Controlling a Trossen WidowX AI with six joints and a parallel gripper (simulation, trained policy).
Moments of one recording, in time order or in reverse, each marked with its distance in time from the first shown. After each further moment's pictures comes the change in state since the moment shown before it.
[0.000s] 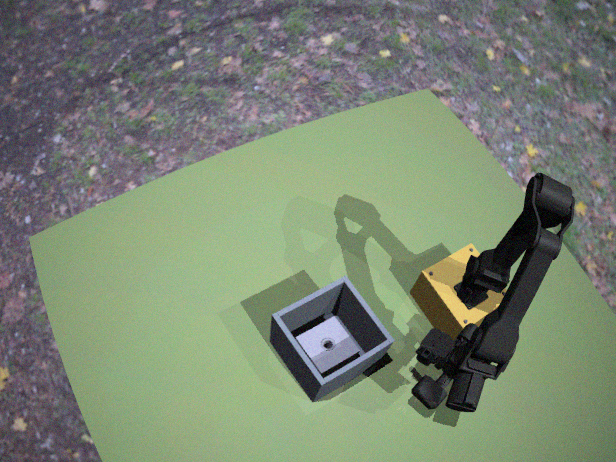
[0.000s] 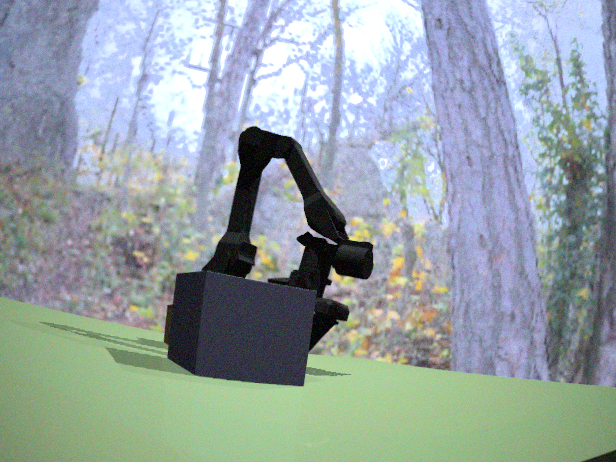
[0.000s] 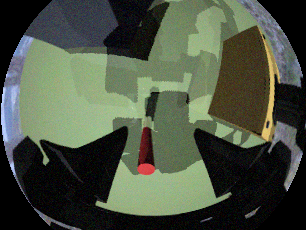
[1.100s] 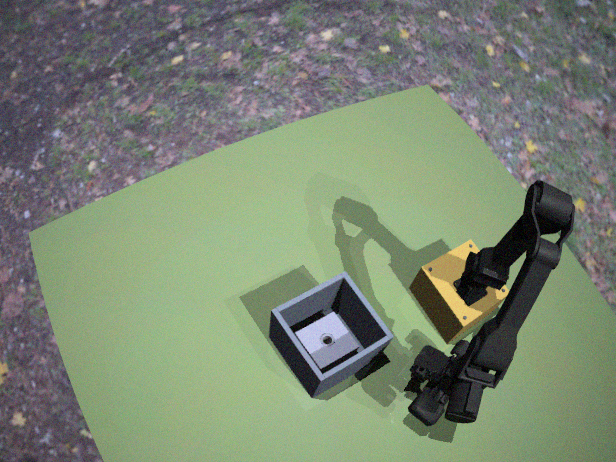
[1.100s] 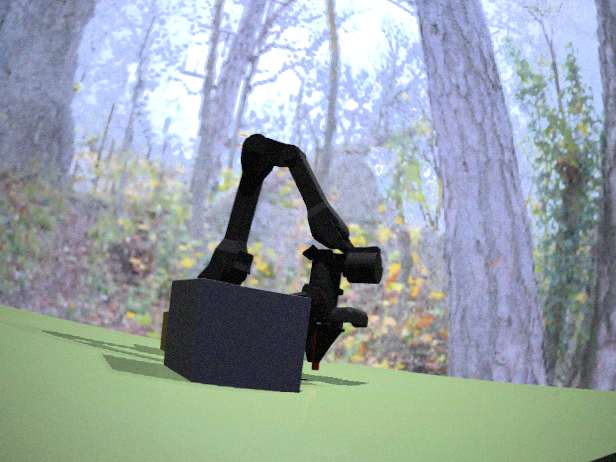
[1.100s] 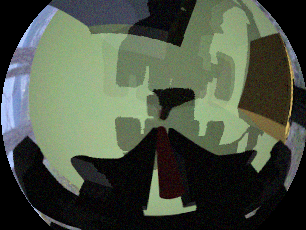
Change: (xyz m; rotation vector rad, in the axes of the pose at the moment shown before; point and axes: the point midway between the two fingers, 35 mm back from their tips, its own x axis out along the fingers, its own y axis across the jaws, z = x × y) arm 0.001 0.042 -0.024 -0.044 0.058 0.129
